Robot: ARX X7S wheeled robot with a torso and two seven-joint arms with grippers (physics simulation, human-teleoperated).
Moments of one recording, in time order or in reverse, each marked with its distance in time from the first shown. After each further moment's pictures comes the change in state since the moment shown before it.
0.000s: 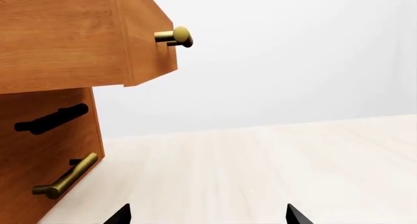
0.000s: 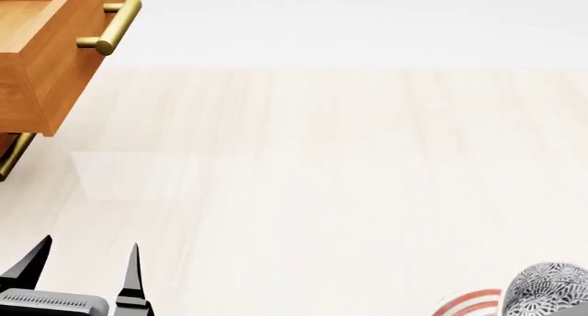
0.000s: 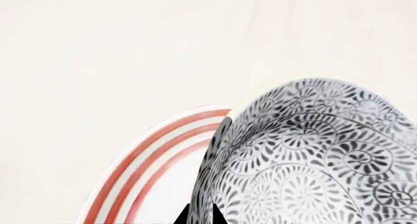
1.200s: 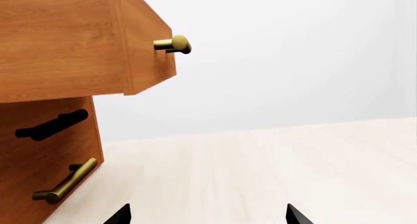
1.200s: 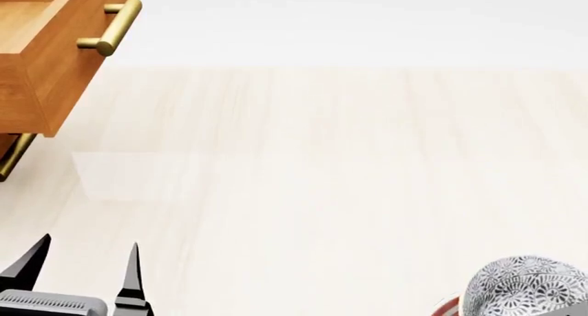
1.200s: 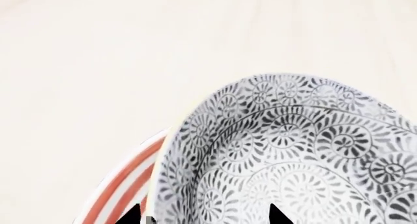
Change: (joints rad) left arm 0.006 -0.017 0.014 0.033 -0.008 -0.007 -0.016; right arm -0.050 -0.085 -0.004 0.140 -0.036 -0.113 -0.069
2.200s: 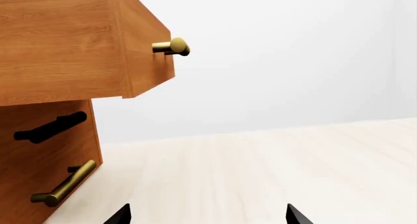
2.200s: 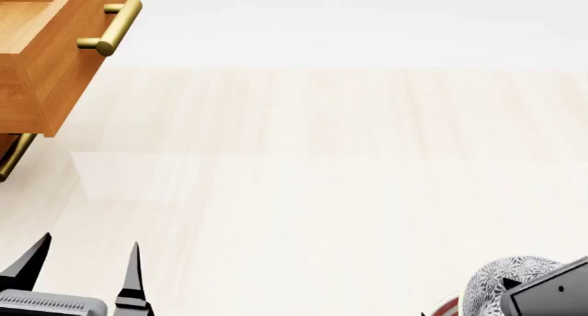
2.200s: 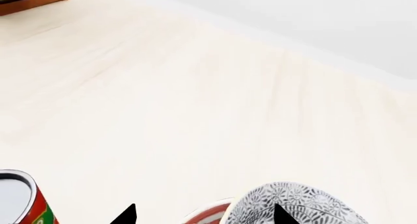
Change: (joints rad) left arm -0.001 -0.010 0.011 0.010 -0.007 0.000 -0.008; right arm 0.076 0.131 0.078 -0.322 -0.042 0.006 0.092
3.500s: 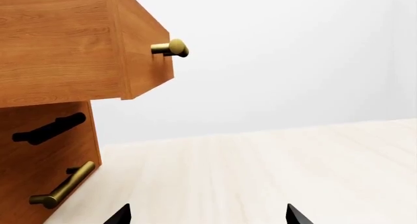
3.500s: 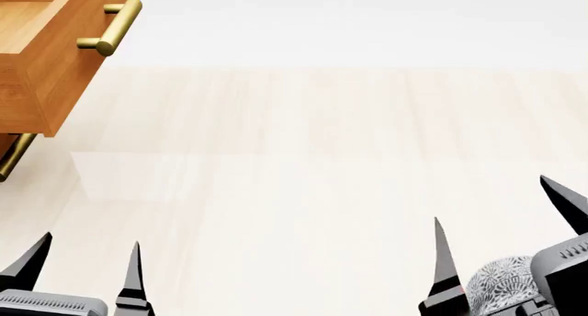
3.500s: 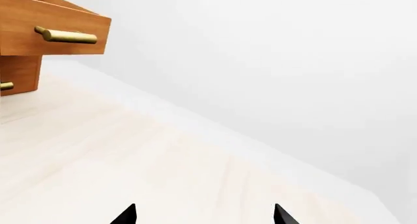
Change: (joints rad) left arm -0.004 -0.009 0.013 0.001 -0.007 0.005 -0.009; right arm 0.036 0.079 0.086 -0.155 -0.185 -0.156 0.191
